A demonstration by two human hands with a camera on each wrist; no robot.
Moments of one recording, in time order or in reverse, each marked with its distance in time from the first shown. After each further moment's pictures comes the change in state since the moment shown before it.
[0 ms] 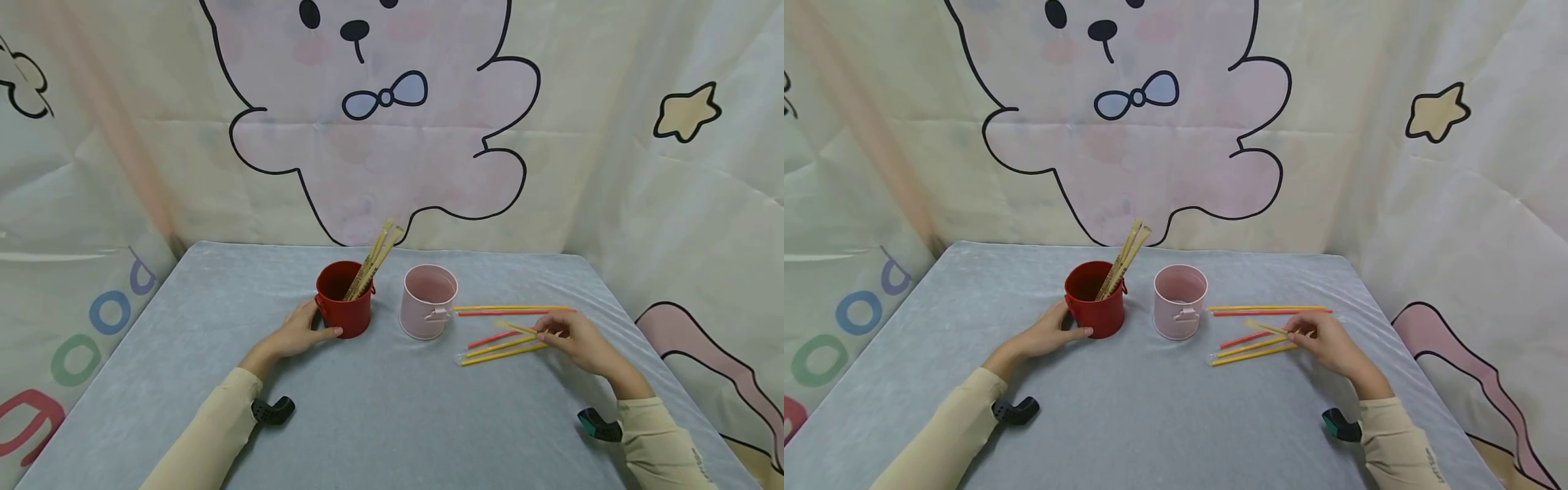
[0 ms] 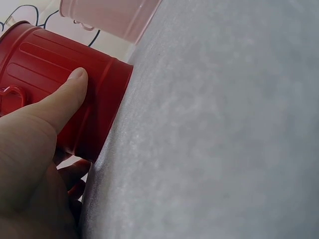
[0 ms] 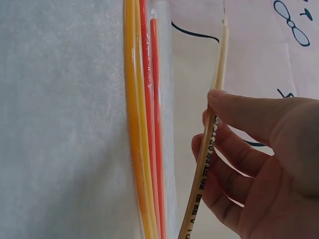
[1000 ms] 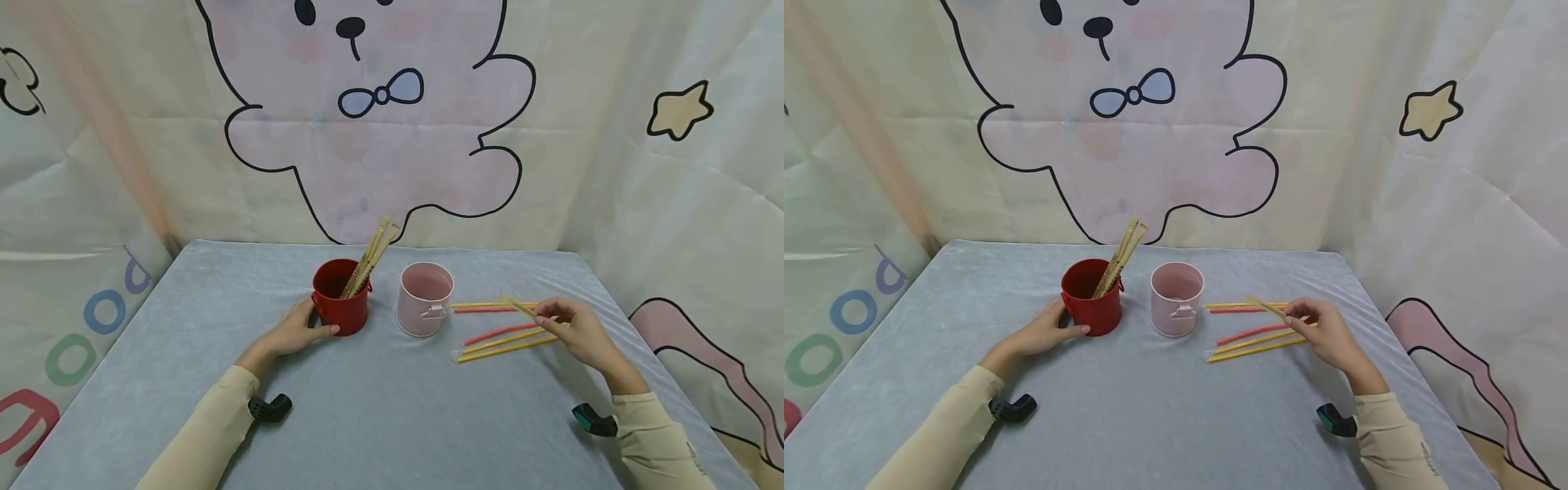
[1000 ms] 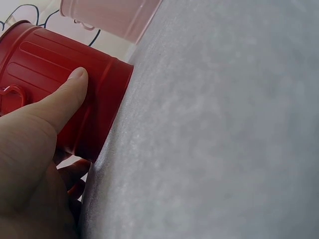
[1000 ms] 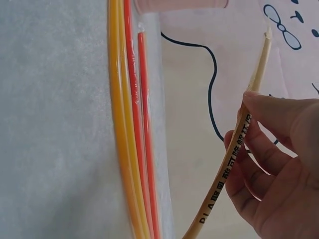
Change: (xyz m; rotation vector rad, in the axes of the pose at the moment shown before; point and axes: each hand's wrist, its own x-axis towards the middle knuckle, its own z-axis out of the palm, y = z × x) left_hand 0.001 -0.002 -0.001 -0.008 -0.006 0.003; right_hand 0.003 -0.010 -0.002 0.064 0.147 0.055
